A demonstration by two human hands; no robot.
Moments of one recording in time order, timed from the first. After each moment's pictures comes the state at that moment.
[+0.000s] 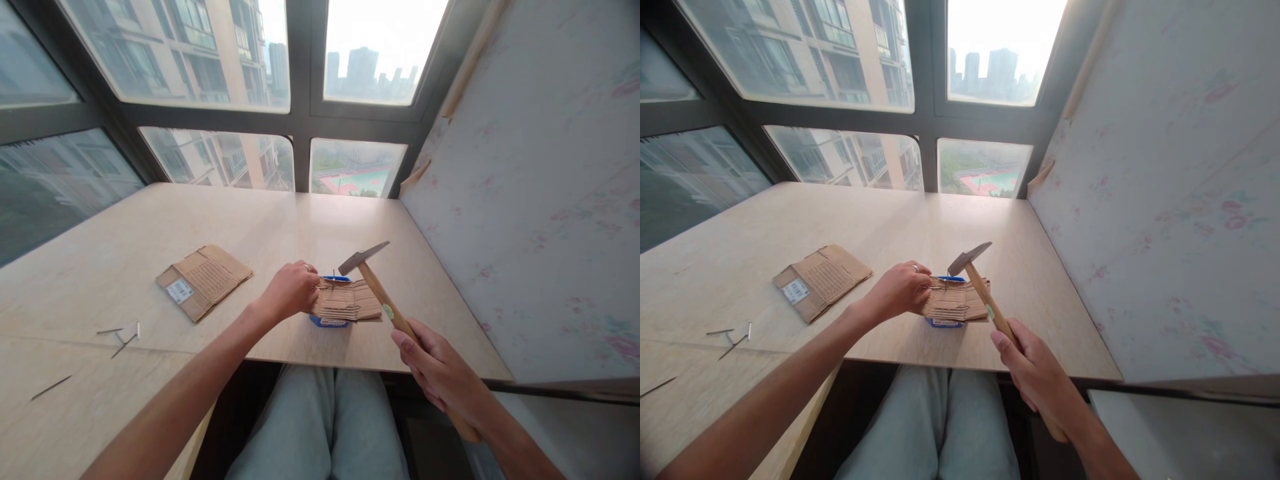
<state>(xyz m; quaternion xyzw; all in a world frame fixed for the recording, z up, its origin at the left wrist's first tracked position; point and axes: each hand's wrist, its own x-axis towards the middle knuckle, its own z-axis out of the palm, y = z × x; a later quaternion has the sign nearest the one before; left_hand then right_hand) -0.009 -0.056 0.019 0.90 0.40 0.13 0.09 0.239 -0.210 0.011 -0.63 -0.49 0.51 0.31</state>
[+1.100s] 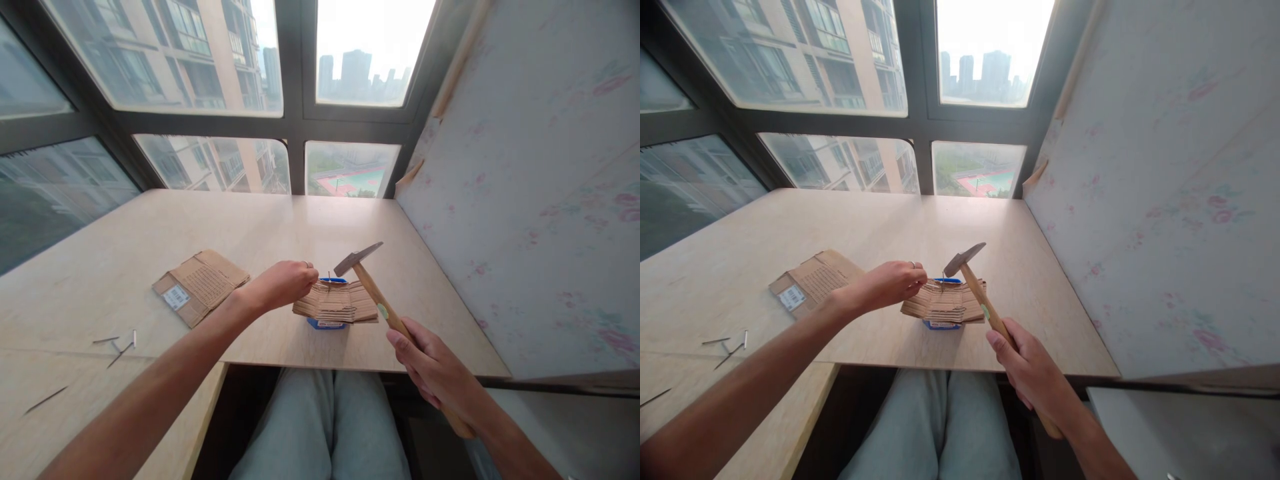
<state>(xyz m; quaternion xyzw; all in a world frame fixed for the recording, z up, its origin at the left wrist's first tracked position) -0.013 -0.042 0.049 0.95 0.32 -0.03 0.00 0.239 -0.206 0.010 -0.63 -0.49 0.51 0.31</state>
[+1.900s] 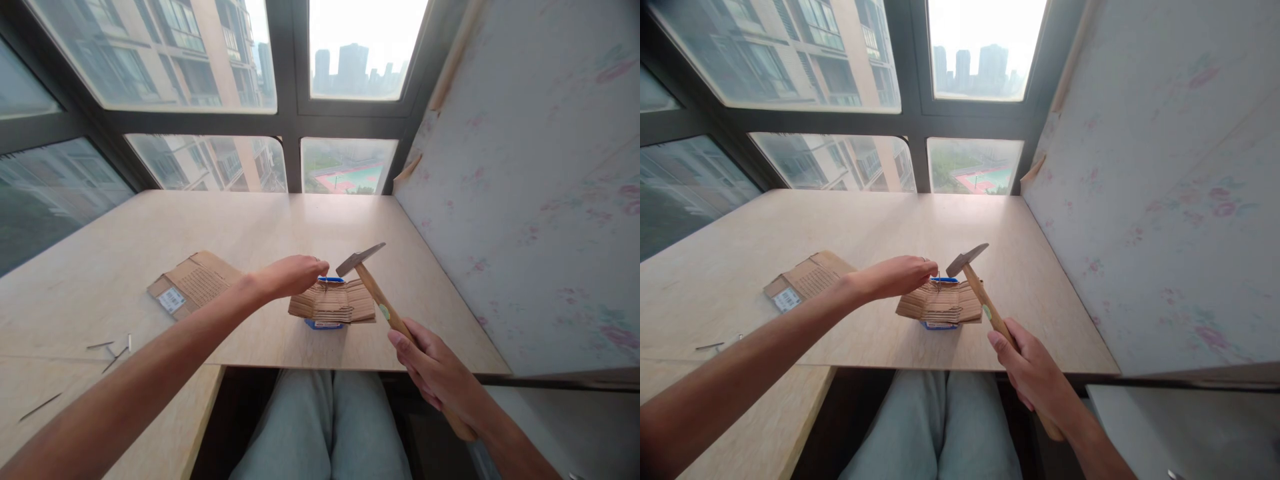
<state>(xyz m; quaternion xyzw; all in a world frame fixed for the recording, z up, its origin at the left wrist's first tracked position) 0.010 -0.021 0.051 0.96 0.28 -0.06 0.05 0.246 -0.208 0.001 -0.64 -0.47 0.52 0.31</state>
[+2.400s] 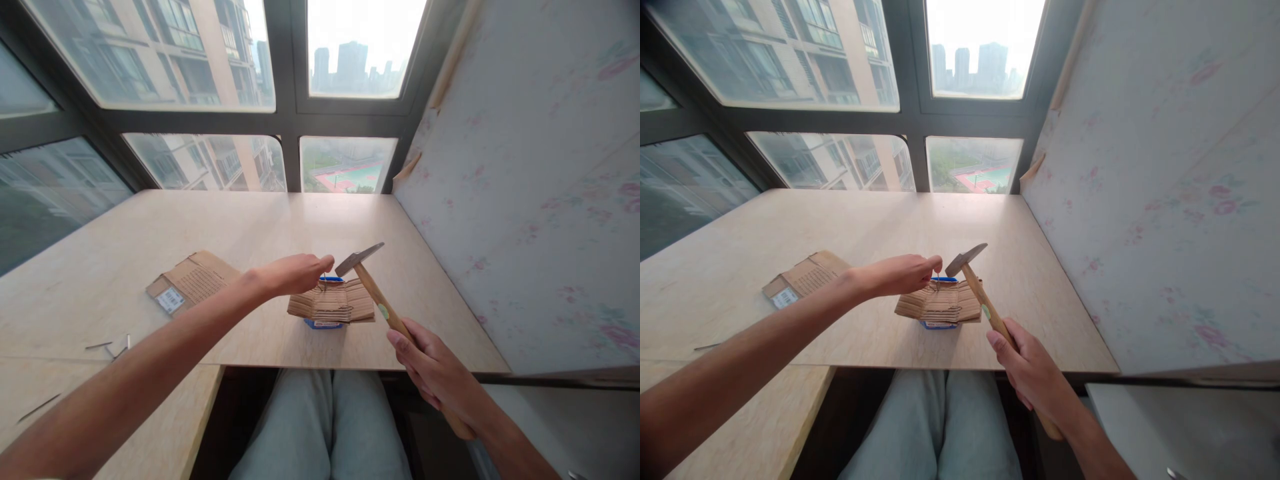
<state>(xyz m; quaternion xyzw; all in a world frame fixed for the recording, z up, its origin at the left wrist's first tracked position) 0.016 -0.021 0.054 0.94 0.32 -0.09 0.08 0.248 -0.210 -0.002 -0.63 -0.47 0.53 0.31</state>
